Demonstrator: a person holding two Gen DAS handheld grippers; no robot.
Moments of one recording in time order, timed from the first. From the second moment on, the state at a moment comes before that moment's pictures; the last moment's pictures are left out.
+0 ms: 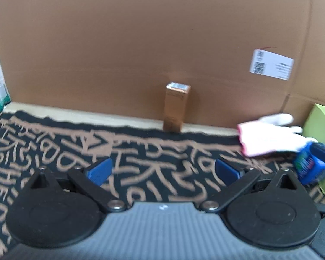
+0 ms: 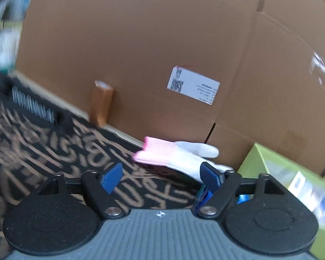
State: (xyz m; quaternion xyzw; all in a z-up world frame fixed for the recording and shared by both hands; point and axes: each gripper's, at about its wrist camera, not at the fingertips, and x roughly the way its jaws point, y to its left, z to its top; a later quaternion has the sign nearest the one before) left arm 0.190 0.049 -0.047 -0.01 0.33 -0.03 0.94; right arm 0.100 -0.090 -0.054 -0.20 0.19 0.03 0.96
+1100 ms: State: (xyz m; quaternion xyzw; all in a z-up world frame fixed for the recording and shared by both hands) left arm 0.098 0.062 -0.061 0.01 0.34 -0.18 0.92; right arm -0.003 -0.148 -0.033 -0.12 0.28 0.19 0.93
